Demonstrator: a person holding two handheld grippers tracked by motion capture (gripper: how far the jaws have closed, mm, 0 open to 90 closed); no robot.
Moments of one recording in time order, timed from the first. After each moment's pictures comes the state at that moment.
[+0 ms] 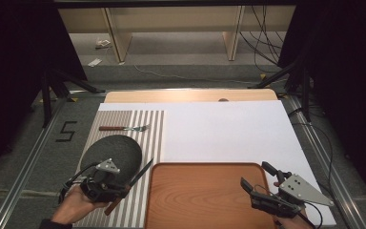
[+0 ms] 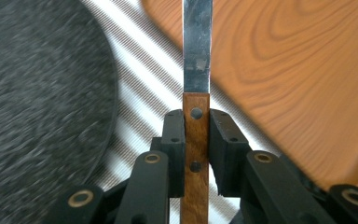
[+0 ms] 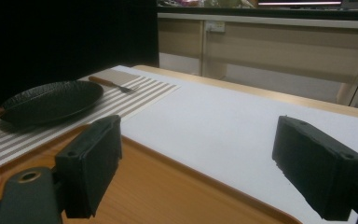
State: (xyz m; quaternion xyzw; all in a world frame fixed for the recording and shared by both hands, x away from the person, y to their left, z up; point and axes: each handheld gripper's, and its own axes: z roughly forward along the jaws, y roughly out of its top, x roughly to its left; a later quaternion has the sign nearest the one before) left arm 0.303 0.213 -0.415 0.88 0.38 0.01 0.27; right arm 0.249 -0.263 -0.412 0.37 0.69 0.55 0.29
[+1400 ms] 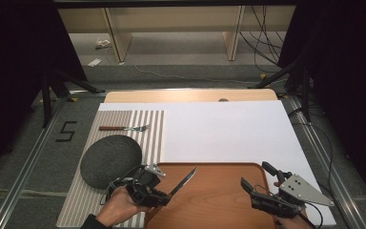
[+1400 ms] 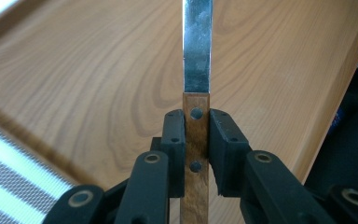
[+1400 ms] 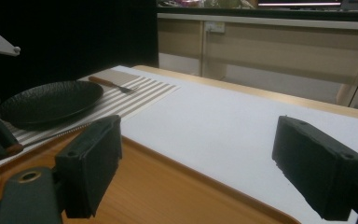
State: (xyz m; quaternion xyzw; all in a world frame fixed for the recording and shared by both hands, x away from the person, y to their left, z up) left arm 0.302 0.103 -0.418 0.90 0.33 -0.06 0.27; right arm 0.249 -0.263 -0.412 0.37 0.69 0.55 0.29
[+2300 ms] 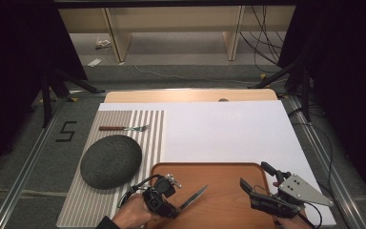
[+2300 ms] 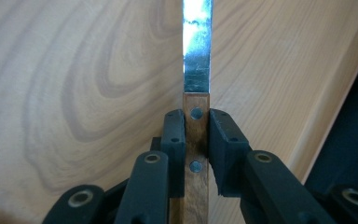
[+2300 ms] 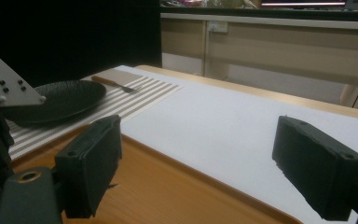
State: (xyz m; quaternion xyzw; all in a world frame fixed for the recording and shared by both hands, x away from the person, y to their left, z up) left arm 0.299 0.071 -0.451 0.92 0.32 -0.12 0.21; right arm 0.249 -0.261 -0.412 0.37 0.69 0.55 0.28
